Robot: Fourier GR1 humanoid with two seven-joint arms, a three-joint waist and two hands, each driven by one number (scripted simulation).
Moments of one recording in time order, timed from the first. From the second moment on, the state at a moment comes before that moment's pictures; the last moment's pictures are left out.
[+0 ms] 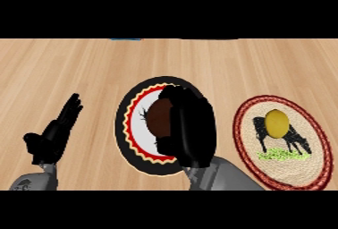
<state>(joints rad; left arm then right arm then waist) -0.08 0.23 0.07 -1.32 0.01 -0.07 -0.13 -0.56 -0.01 0.66 -1.65 1.08 -0.12 0.97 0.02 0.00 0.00</state>
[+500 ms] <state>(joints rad) -0.09 0.21 0.06 -1.32 0.00 -0.07 -0.13 -0.69 -0.01 0.64 -1.34 0.94 -0.45 1.01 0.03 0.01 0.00</state>
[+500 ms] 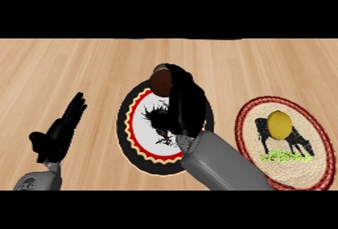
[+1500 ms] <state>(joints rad) -0.05 0.21 0.09 -1.34 0.01 -0.08 -0.13 -0.29 -0.15 0.52 -1.72 0.59 -0.91 0.68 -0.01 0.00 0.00</state>
